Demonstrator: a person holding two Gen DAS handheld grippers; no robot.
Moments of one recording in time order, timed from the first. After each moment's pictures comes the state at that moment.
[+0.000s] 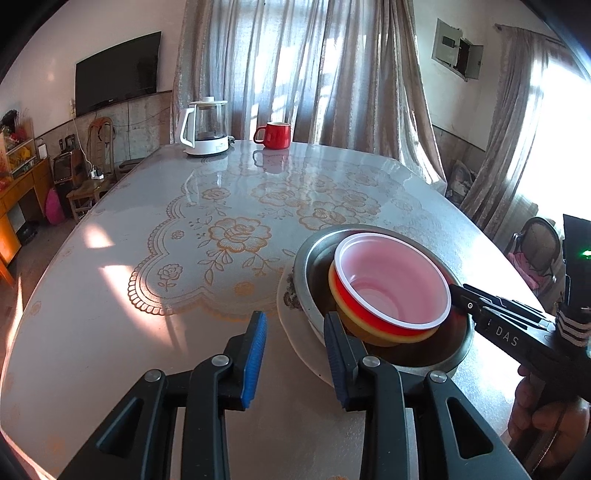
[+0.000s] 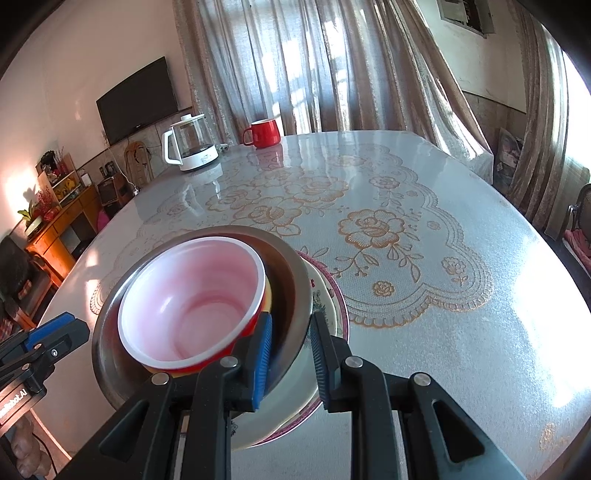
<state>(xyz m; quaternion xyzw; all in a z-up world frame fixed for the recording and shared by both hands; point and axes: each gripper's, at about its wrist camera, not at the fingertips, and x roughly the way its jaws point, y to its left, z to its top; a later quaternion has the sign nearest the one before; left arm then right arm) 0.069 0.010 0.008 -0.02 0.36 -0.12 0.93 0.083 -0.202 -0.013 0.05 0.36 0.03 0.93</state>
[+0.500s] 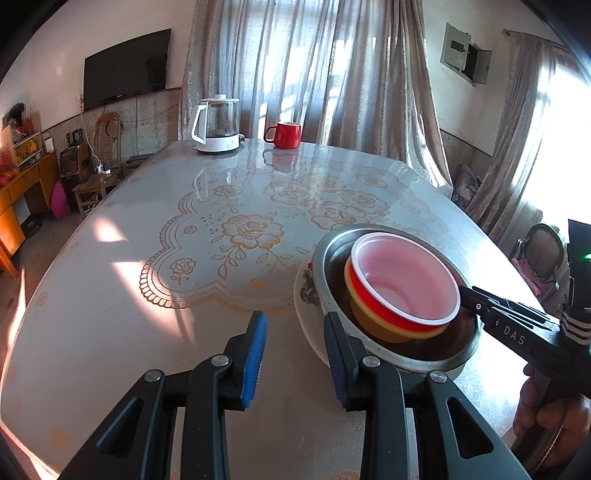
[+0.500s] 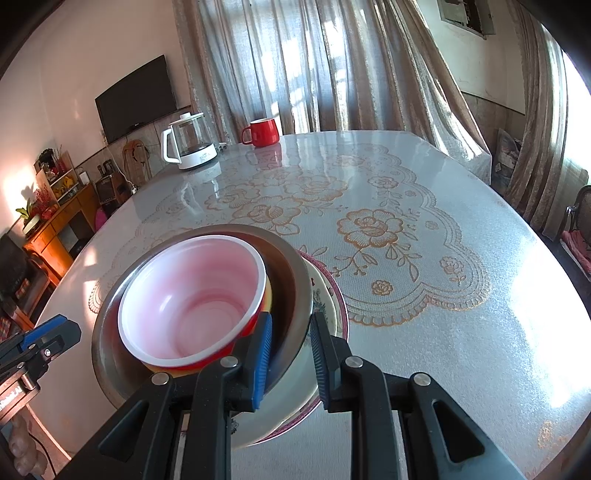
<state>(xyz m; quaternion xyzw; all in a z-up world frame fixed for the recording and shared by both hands) 0.065 0.024 0.005 -0.03 0.36 -0.11 0.93 0.084 -0.200 -0.013 0.05 0.36 0.03 0.93</state>
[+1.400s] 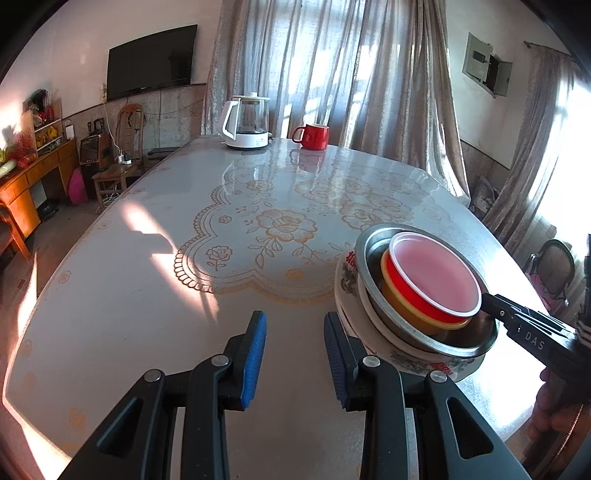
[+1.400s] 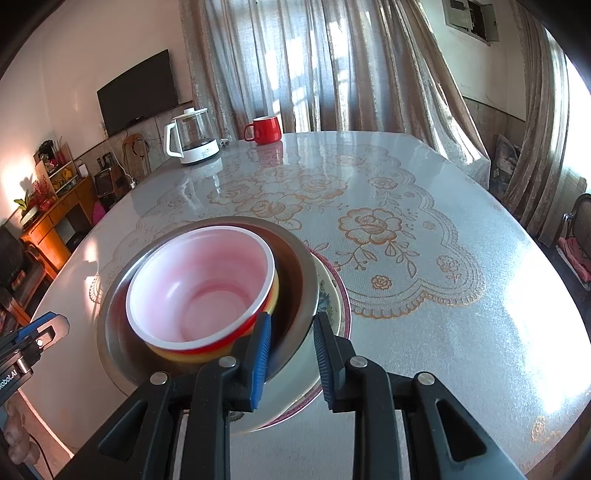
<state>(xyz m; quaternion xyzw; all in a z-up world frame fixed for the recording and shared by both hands) 0.054 0.049 -0.002 -0.05 0.36 -0.07 0.93 0.074 -0.193 -0.011 0.03 0.36 0.02 0.93</state>
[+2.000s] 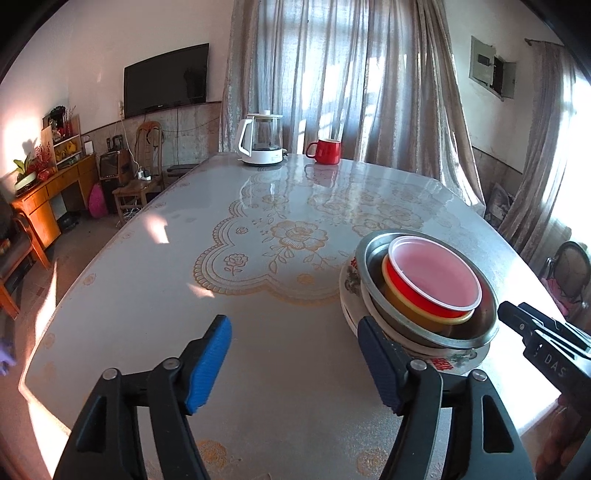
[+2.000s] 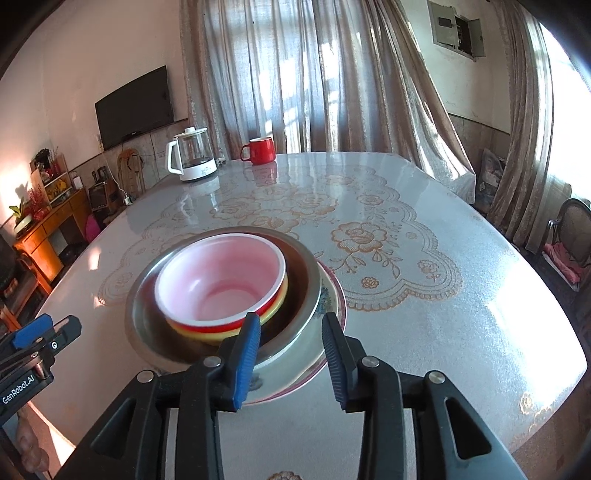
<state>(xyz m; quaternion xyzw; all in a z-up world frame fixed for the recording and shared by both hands) 0.032 0.037 0.002 -0.03 0.32 -0.03 0.95 0.031 -0.177 0.001 0.03 0.32 -0.01 0.95</state>
